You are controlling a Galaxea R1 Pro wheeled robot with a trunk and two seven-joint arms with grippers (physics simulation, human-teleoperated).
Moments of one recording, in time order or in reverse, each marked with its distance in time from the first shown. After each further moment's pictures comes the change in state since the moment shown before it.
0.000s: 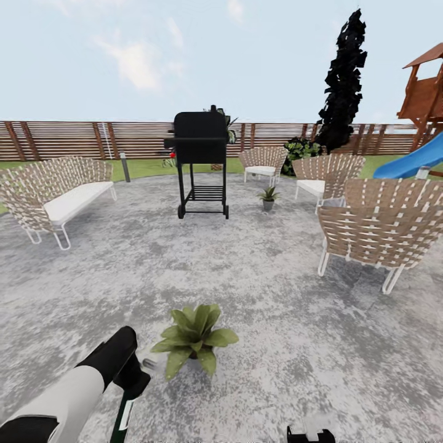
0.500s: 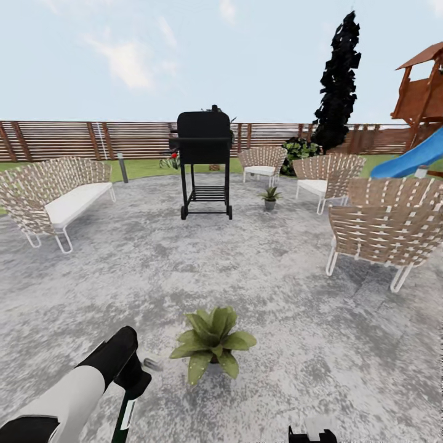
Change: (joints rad) left arm 0.000 -0.004 0.006 -0.001 0.000 -0.003 -0.001; right arm 0.000 -0.004 -0.003 0.000 -0.004 0.000 -0.007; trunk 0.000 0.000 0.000
